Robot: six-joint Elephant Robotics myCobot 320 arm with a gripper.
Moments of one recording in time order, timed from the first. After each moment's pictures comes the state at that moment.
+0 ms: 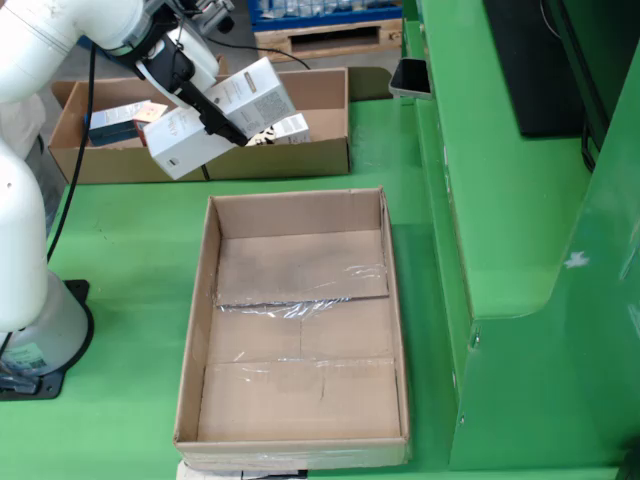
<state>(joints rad) 0.71 -0.42 -0.03 -0.60 1.52 0.23</state>
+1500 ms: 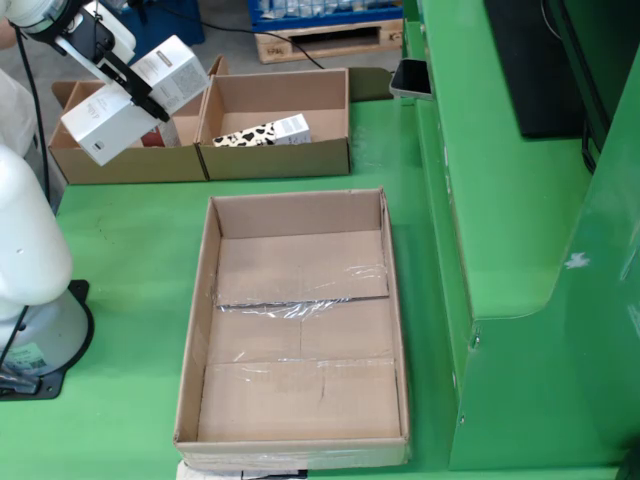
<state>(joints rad) 1.20 -0.13 -0.02 -1.00 1.42 0.44</state>
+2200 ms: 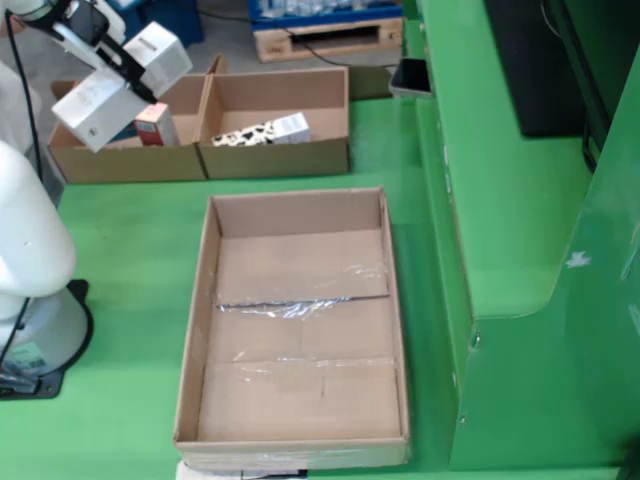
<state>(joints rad) 1.35 -0.07 -0.24 -0.86 1.44 0.43</state>
